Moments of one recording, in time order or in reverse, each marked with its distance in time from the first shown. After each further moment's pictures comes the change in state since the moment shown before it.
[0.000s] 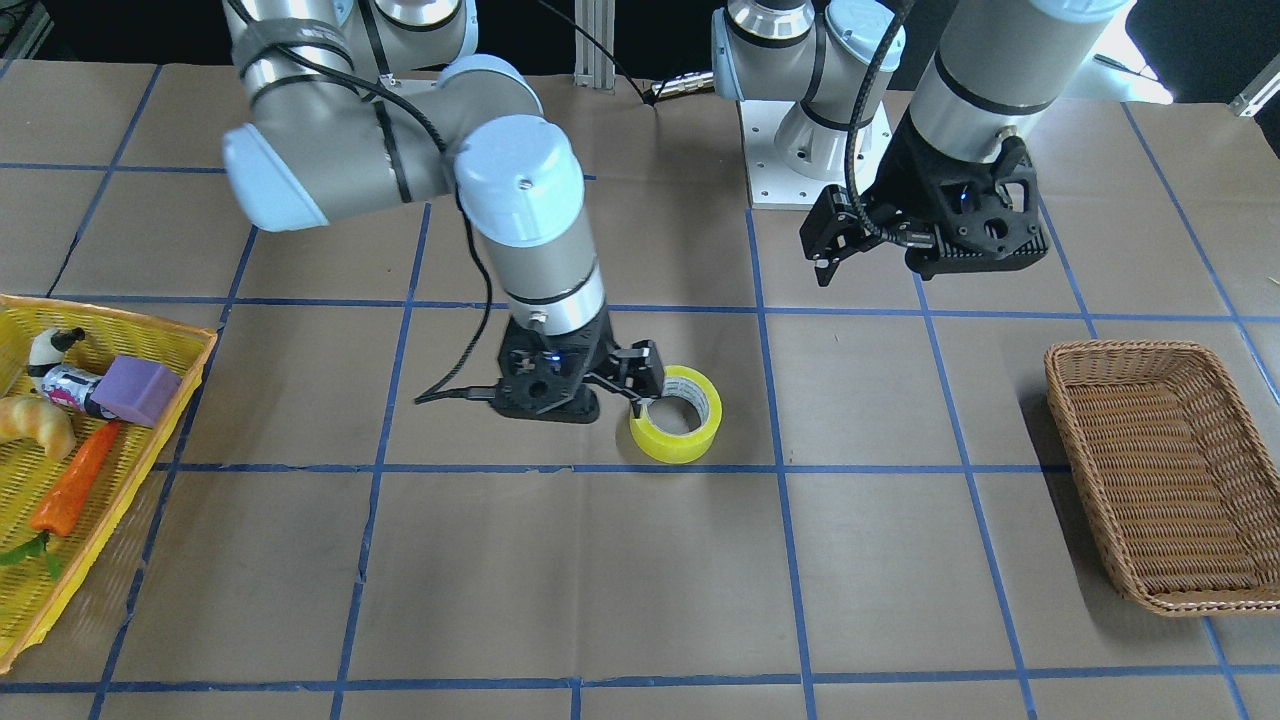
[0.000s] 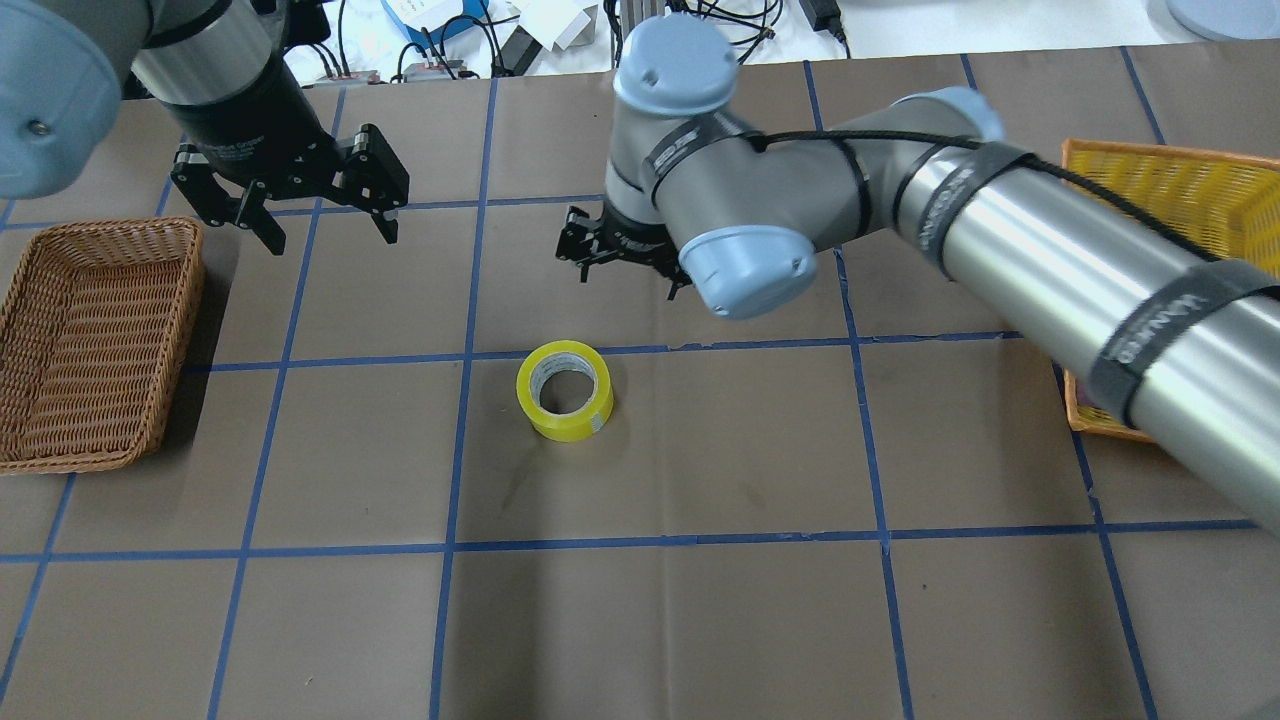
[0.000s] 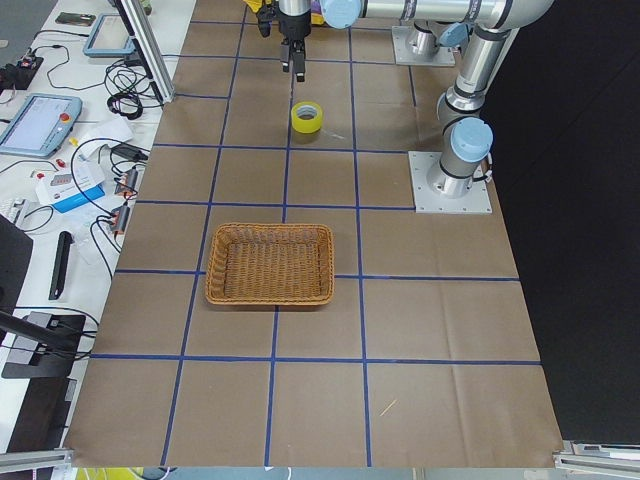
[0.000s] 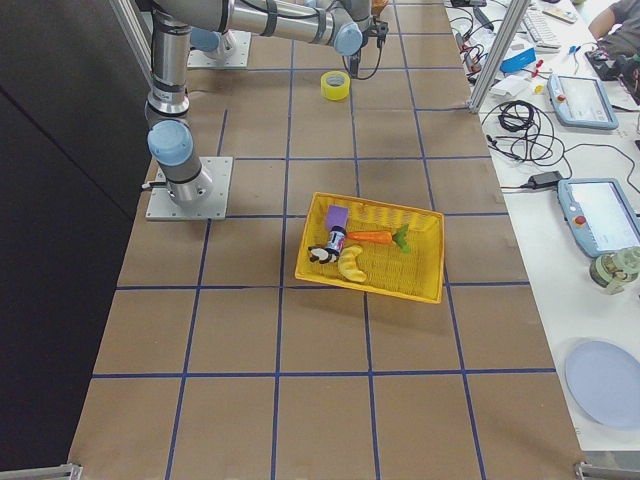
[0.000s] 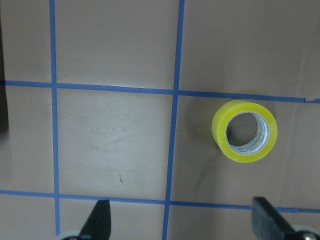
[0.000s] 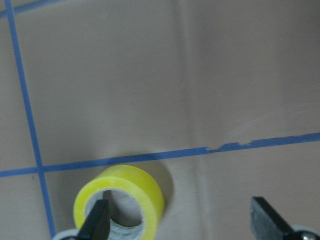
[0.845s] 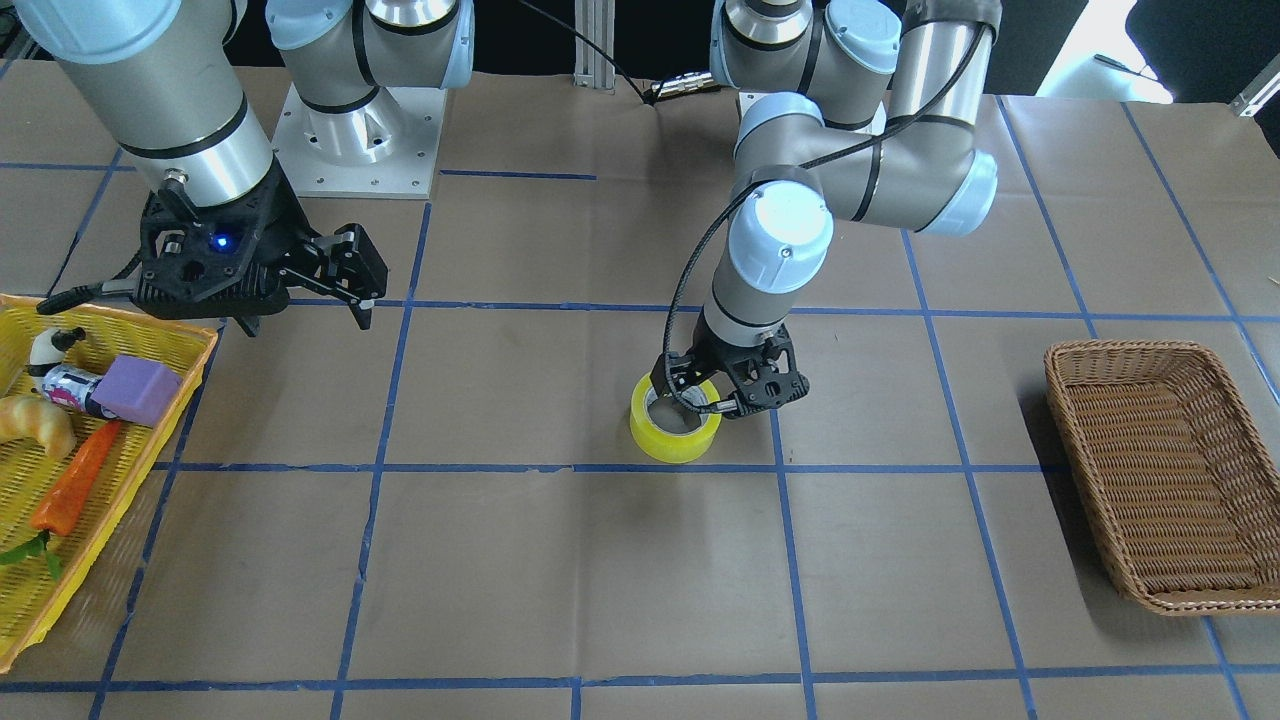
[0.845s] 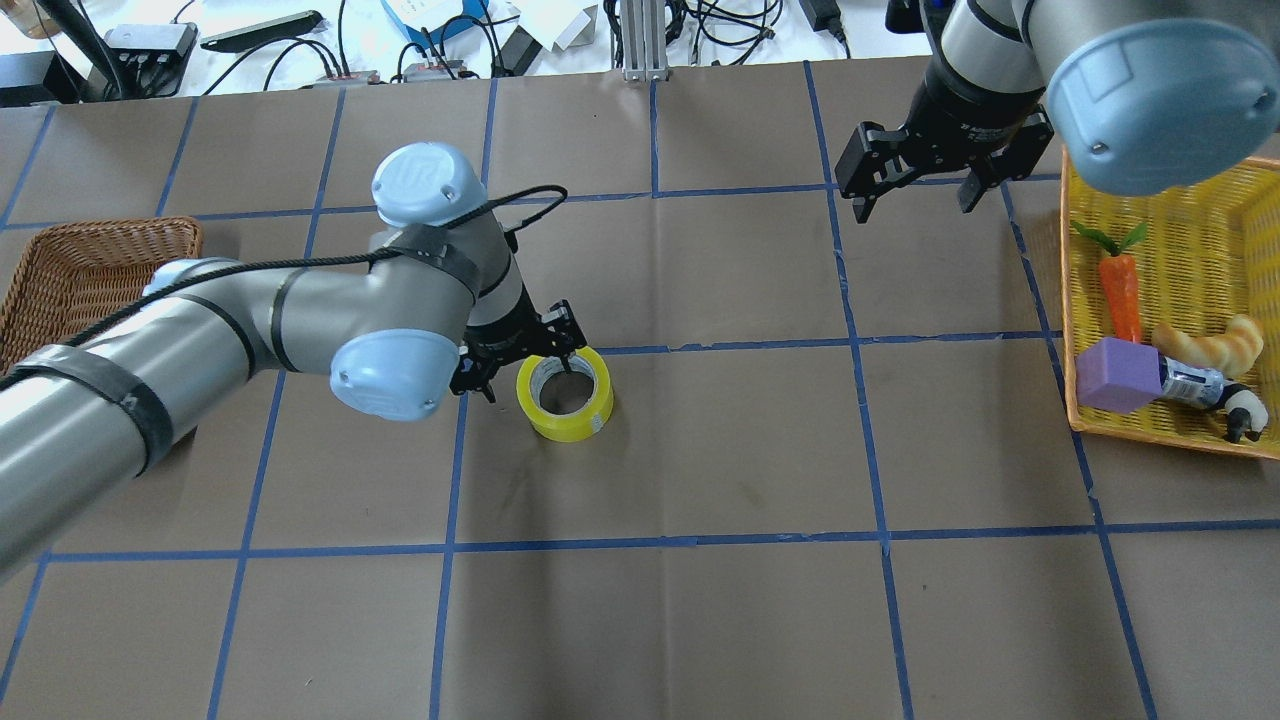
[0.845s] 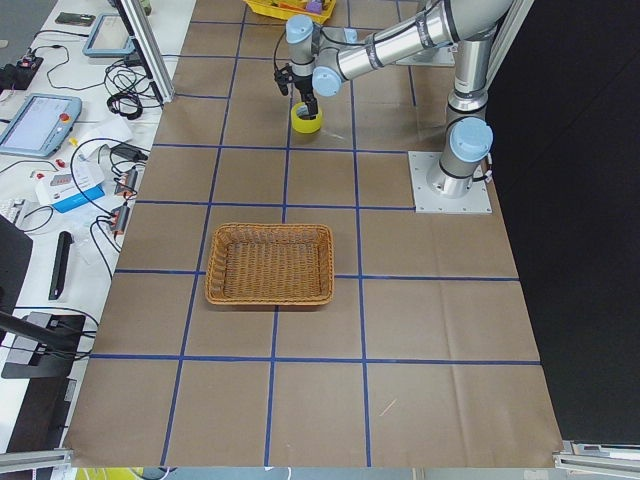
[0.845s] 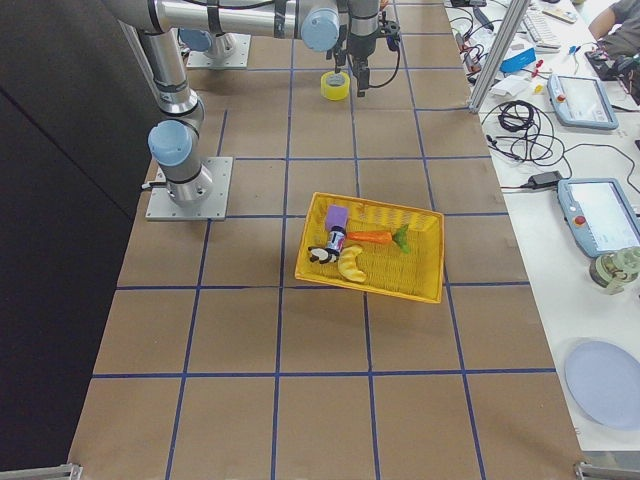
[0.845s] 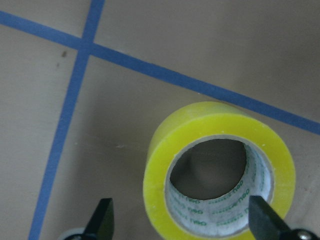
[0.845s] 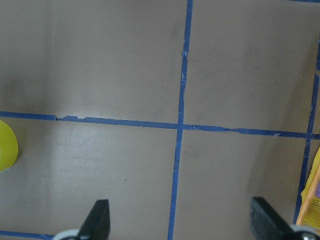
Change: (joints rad) left arm -0.194 -0.242 -0.396 0.650 -0.069 -0.429; right arm -0.294 -0.247 0.018 0.312 -0.104 -0.510
